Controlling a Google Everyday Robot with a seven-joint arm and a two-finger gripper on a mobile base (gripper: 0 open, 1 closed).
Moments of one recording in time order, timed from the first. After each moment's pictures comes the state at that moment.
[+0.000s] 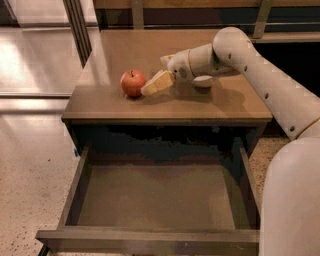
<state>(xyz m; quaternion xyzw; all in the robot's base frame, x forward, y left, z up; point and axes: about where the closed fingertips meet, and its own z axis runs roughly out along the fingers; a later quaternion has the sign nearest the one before) 0.745 0.011 0.841 -0.49 0.69 0.31 0.44</state>
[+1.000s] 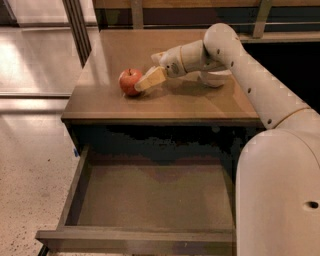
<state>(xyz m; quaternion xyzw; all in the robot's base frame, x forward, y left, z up) 0.764 0.039 0.840 -0.50 0.67 0.34 0.43</state>
